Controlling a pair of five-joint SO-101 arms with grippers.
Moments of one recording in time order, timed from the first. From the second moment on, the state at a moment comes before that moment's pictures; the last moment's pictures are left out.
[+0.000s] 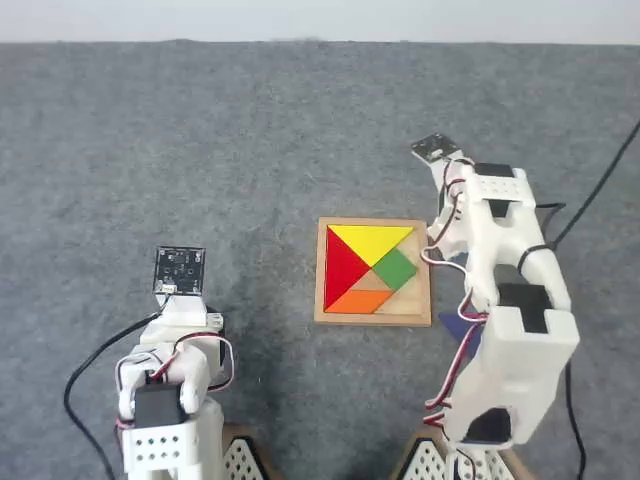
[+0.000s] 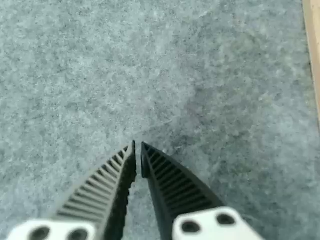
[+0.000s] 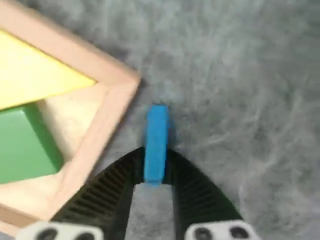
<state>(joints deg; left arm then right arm) -12.0 -103.0 97.2 72.0 -1.7 -1.2 22.6 7.7 64.8 30.8</state>
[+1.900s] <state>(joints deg) -12.0 -103.0 97.2 72.0 -1.7 -14.1 14.2 7.7 68.6 5.4</state>
